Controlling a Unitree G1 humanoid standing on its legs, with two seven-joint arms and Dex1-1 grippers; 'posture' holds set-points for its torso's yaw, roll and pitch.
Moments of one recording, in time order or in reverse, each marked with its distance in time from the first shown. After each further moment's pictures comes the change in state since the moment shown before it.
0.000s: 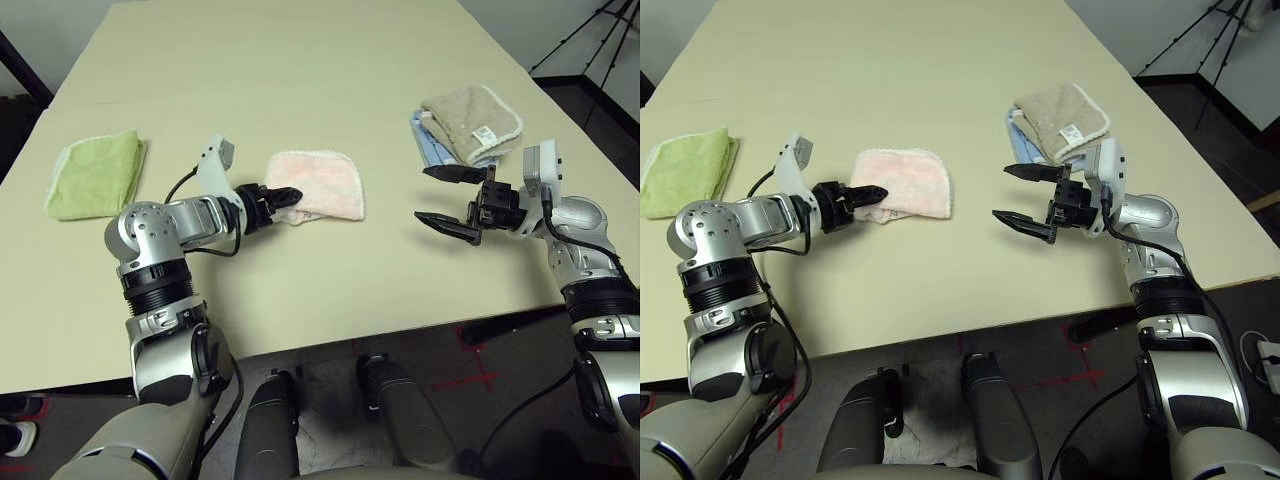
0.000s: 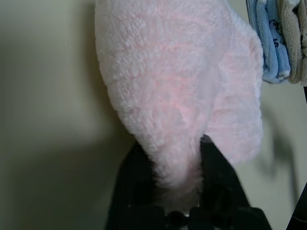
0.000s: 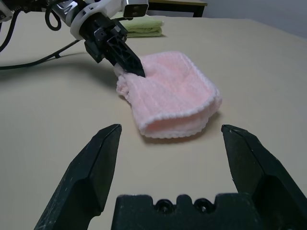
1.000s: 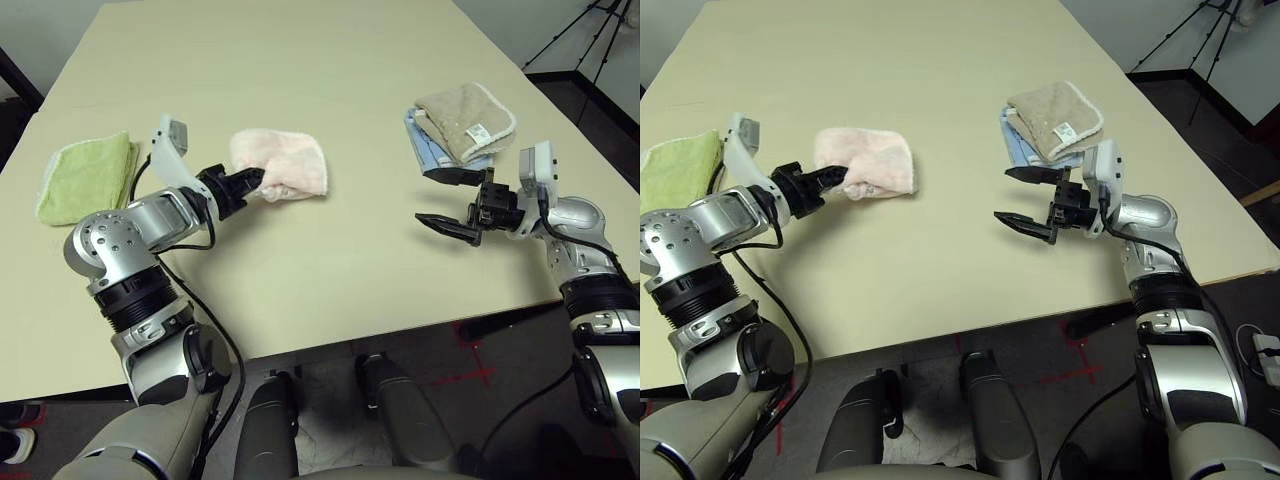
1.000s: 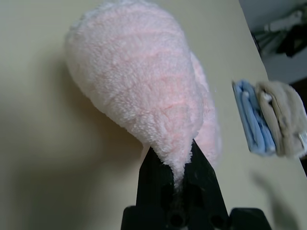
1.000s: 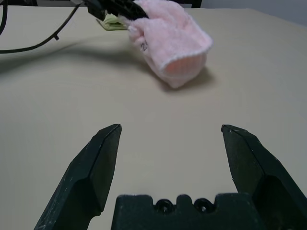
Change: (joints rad) left arm -0.006 0.037 0.195 -0.164 0.007 -0.095 0.054; right arm -0.038 0.006 0.003 0.097 -0.021 -0.033 0.026
